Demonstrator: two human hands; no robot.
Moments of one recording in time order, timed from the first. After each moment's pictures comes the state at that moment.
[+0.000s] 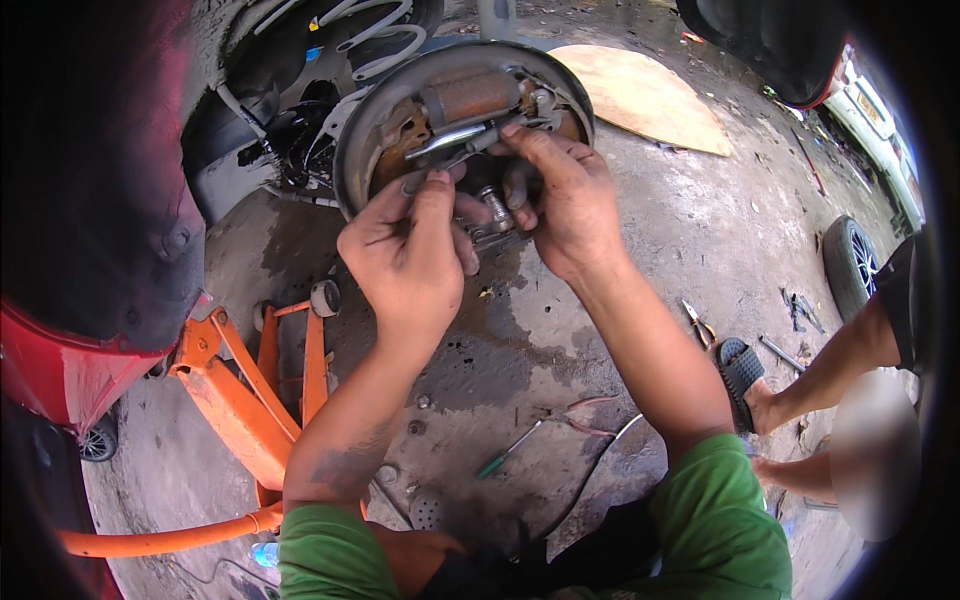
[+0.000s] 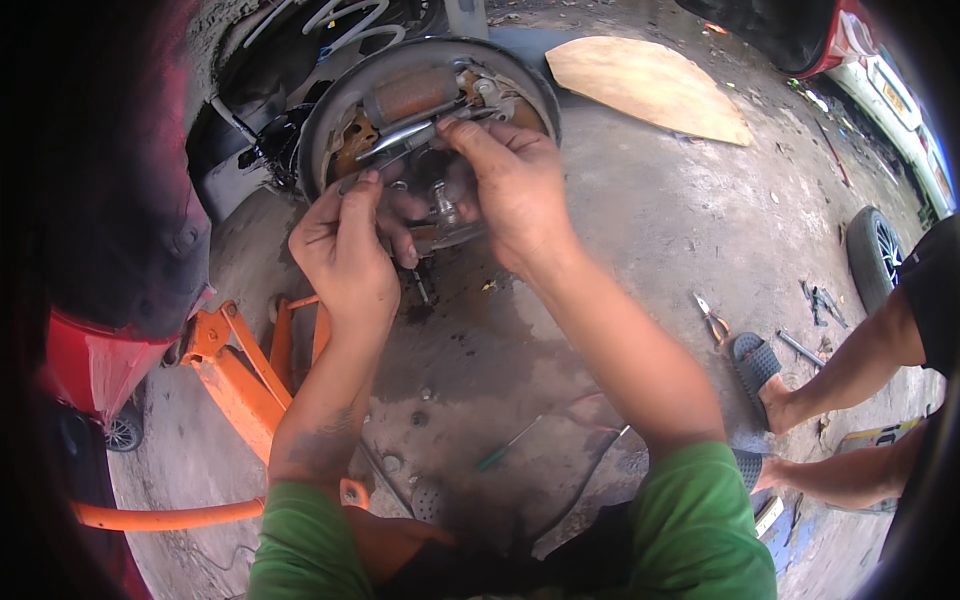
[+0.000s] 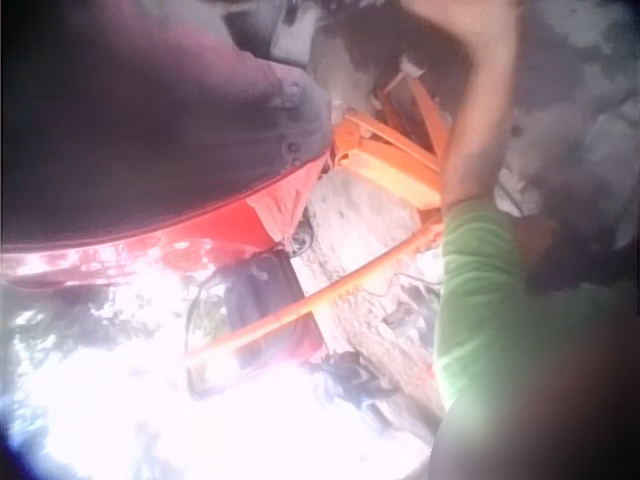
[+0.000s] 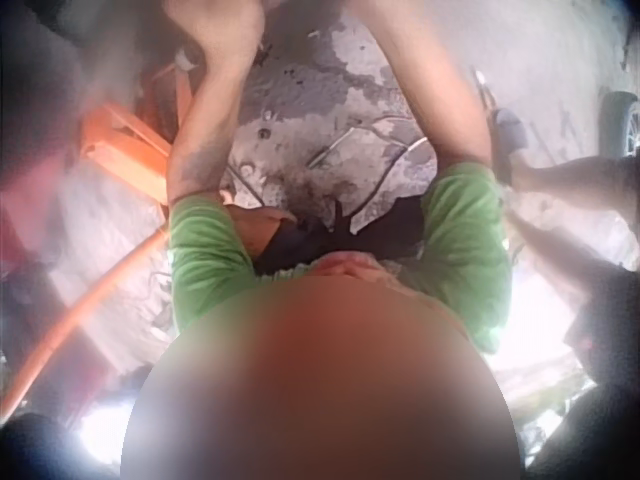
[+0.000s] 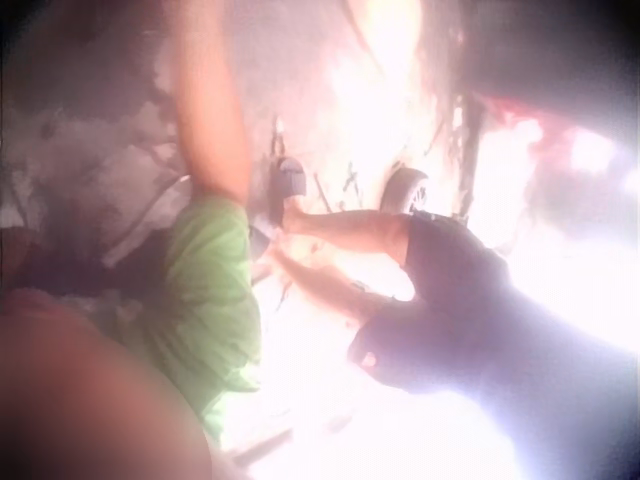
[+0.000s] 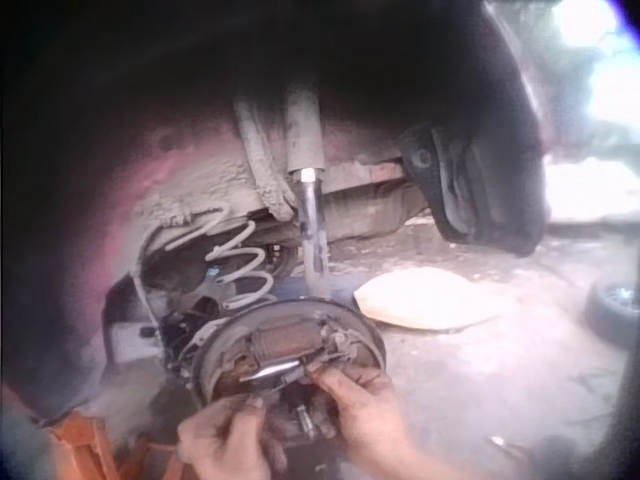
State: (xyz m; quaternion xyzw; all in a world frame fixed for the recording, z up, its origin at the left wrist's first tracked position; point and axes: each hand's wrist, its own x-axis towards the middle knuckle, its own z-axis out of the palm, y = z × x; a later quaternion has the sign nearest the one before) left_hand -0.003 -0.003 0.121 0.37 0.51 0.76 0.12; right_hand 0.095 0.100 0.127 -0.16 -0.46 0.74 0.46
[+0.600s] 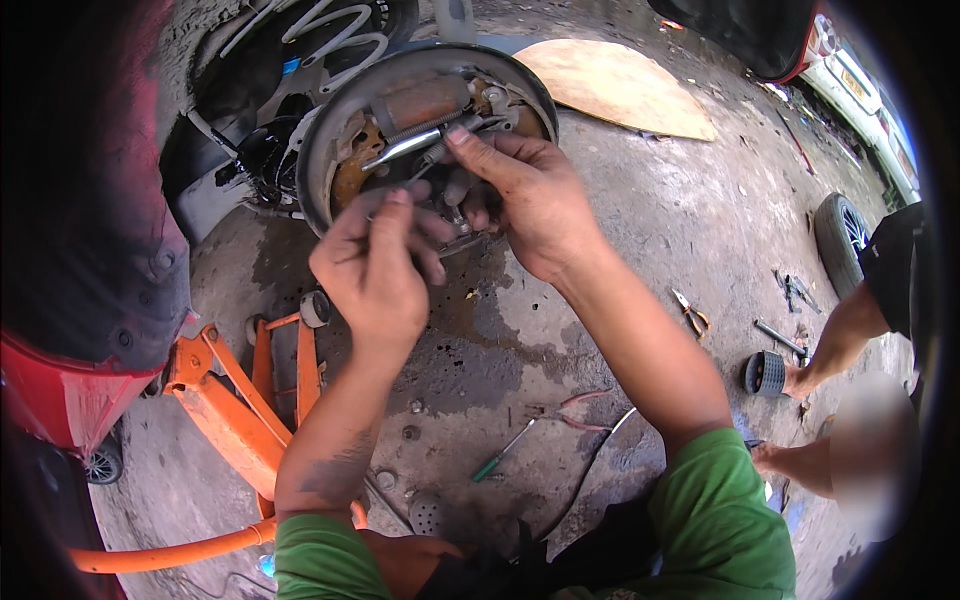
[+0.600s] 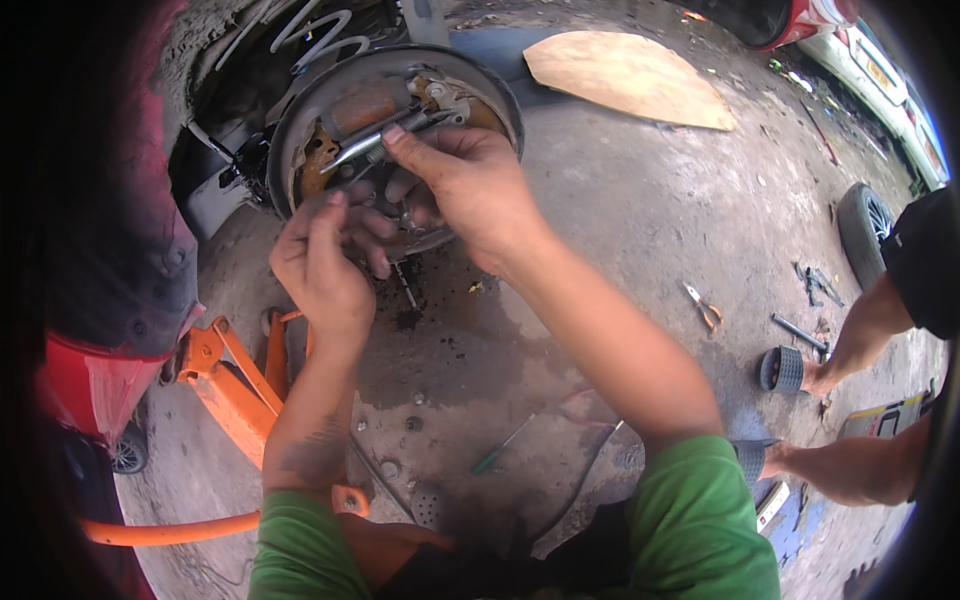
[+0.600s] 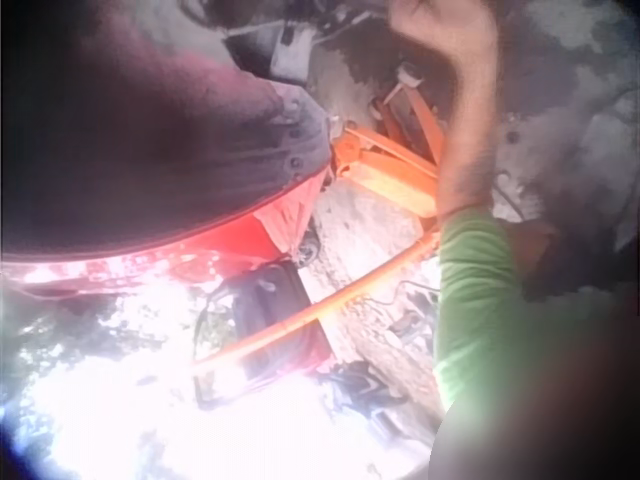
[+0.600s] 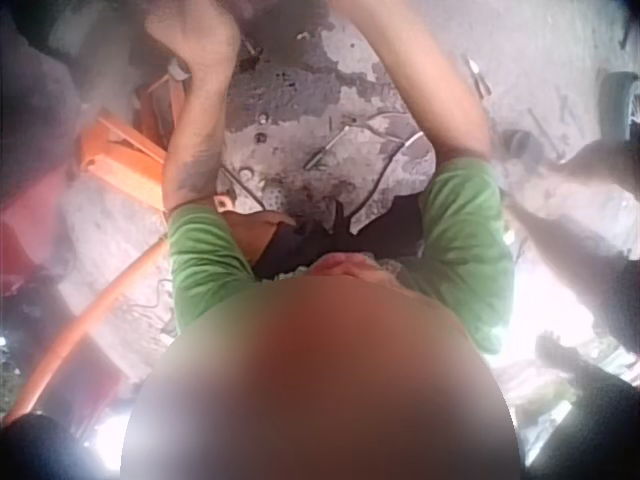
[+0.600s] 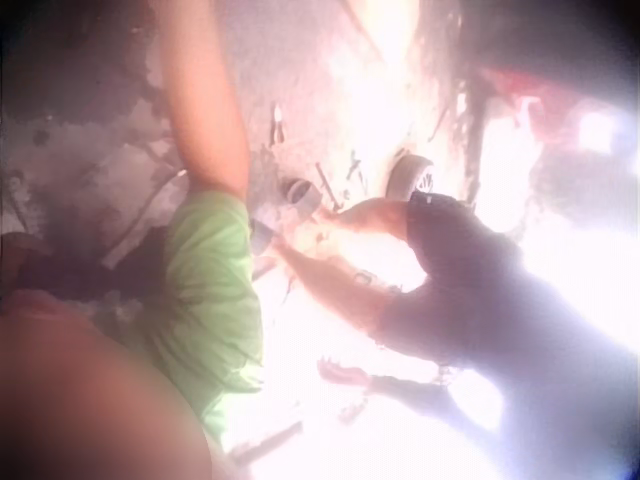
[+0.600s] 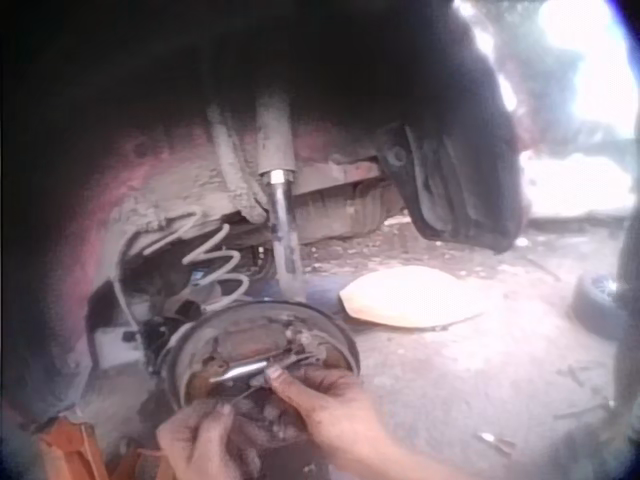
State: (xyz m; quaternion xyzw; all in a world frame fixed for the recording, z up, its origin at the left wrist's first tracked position) left_hand -0.003 -0.005 0.112 0.43 0.51 0.74 0.09; right_hand 0.107 0.098 0.134 -0.17 -0.49 0.76 0.39
